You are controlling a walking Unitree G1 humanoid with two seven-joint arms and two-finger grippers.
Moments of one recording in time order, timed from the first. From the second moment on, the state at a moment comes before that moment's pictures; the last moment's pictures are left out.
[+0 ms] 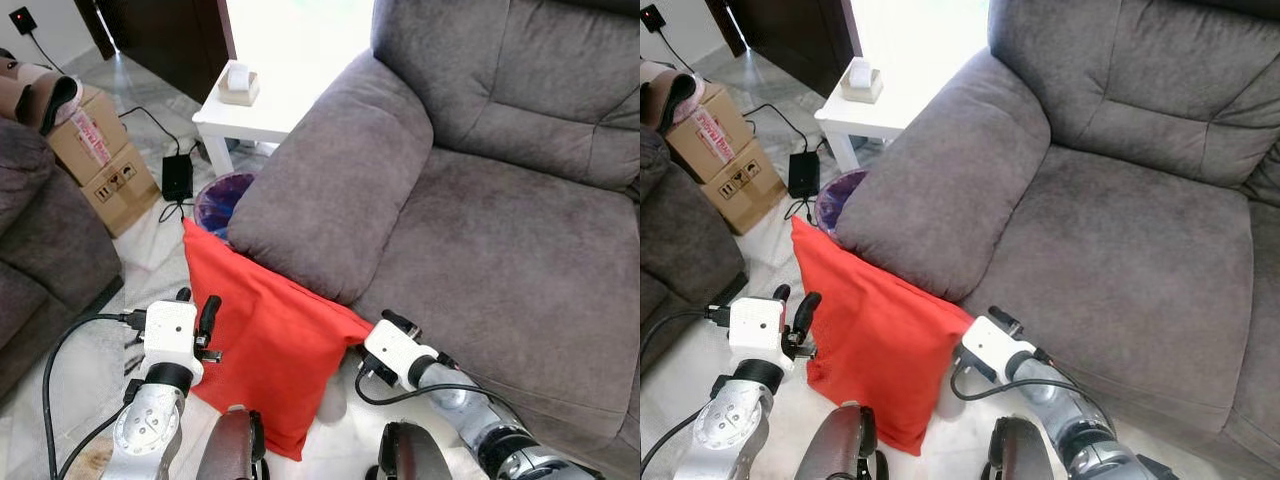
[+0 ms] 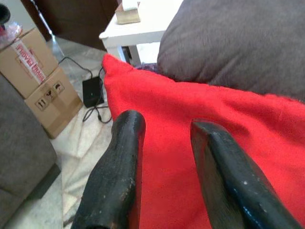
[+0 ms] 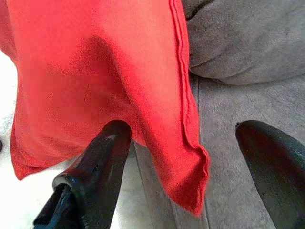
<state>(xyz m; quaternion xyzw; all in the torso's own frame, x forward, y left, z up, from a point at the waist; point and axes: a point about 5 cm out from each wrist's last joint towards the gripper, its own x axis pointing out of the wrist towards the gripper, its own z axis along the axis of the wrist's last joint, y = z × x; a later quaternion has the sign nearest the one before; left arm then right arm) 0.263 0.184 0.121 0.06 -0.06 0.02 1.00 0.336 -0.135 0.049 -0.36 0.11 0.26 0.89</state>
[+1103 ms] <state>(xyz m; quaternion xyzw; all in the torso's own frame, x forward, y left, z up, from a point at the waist) 0.265 0.173 0.133 0.05 -0.07 0.01 1.00 0.337 -0.128 0.055 -0.35 0.07 0.24 0.90</state>
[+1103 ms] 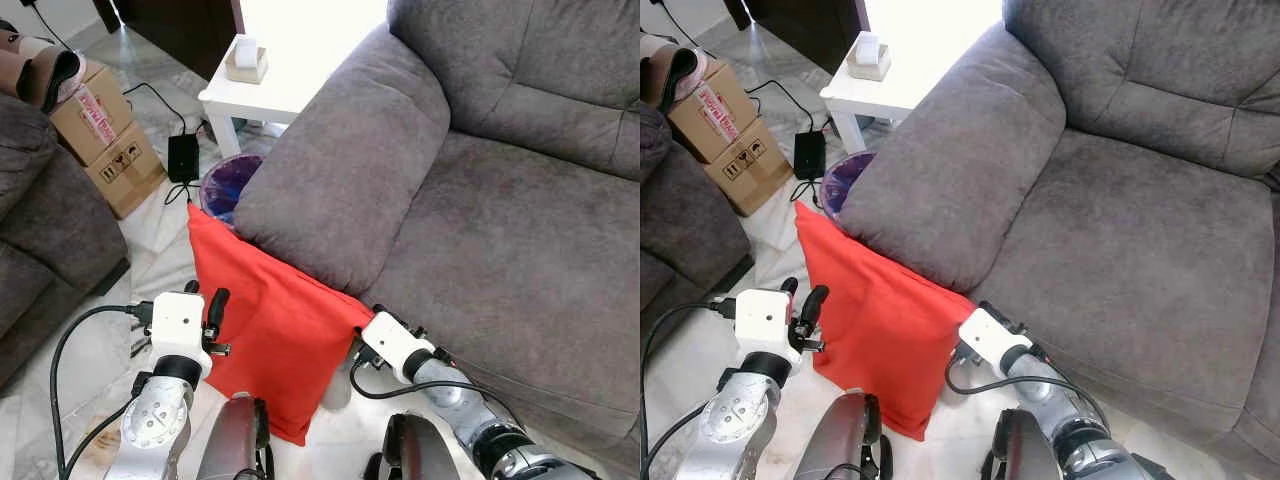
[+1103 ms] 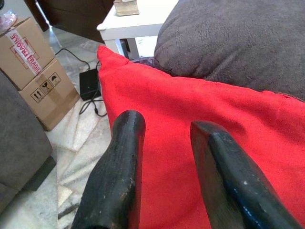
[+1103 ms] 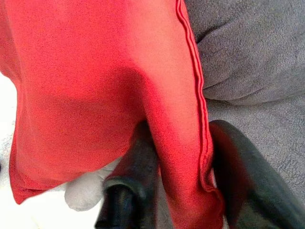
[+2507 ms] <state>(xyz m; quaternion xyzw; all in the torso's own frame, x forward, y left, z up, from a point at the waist) 0.277 0.172 0.100 0.06 -0.03 0.00 1.00 0.326 -0.127 0.039 0.09 0.13 0.14 0.98</state>
